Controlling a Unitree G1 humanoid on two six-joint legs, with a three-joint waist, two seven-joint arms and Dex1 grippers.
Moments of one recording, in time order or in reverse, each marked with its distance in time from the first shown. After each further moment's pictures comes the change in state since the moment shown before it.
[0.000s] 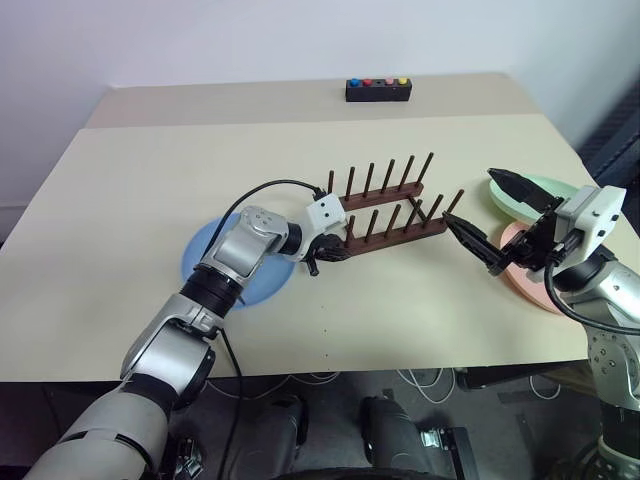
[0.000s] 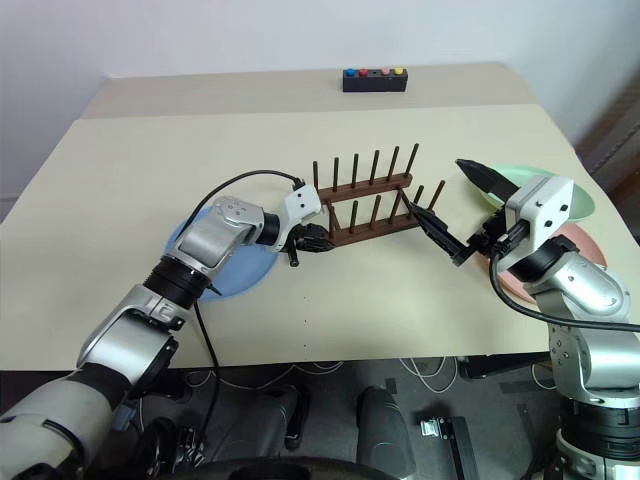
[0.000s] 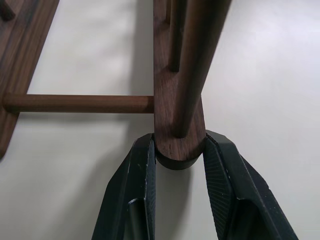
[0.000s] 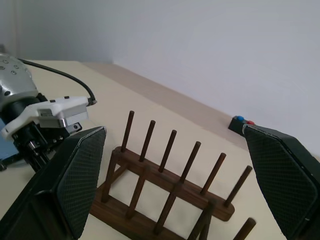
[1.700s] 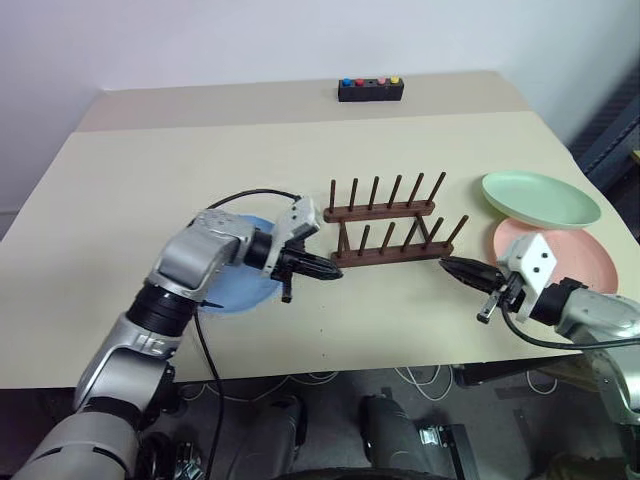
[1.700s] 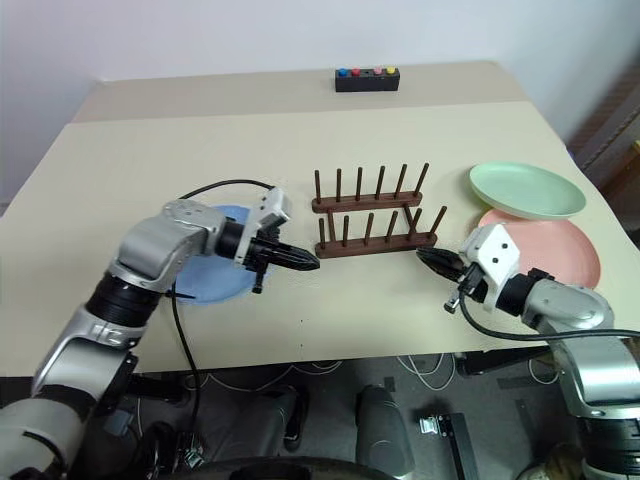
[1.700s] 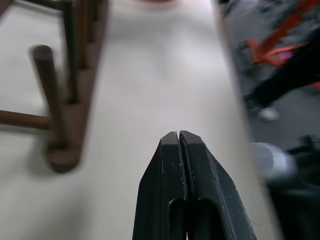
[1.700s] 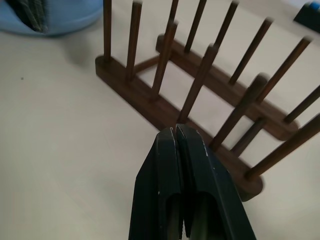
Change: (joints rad) left arm 0.135 0.147 0.081 -0.413 -0.226 0.350 -0.174; right arm 0.120 -0.130 0.149 0.073 -0.161 0.078 0.102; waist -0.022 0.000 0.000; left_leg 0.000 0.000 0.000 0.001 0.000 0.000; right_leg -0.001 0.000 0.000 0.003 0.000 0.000
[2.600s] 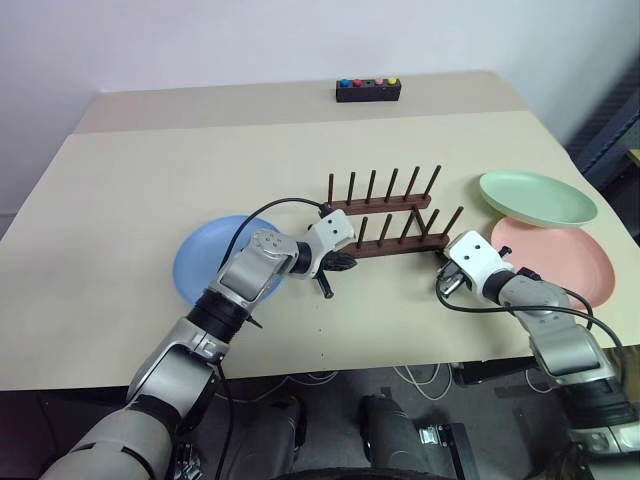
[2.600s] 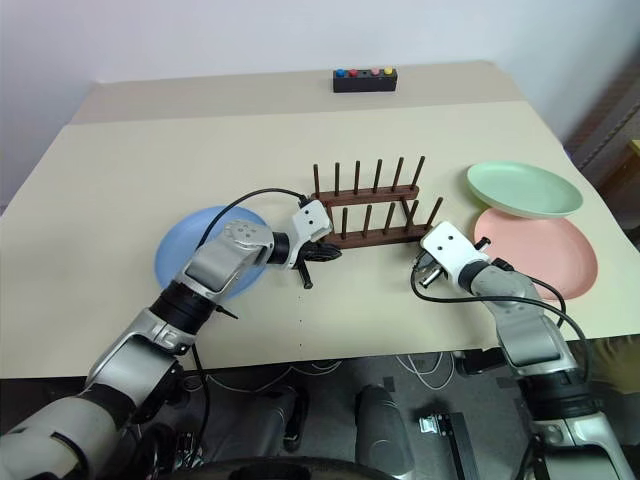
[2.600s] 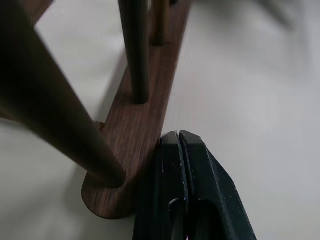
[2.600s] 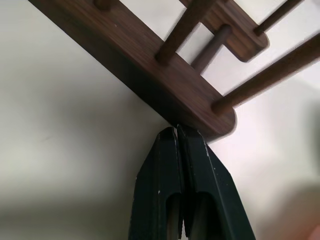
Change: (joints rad) left arm -0.030 -0.210 -0.067 0.267 0.207 -0.189 0.384; right arm -0.249 0.115 0.248 0.306 -0.470 0.026 -0.342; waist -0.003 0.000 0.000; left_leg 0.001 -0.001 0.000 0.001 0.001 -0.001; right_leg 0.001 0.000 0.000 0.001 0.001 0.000
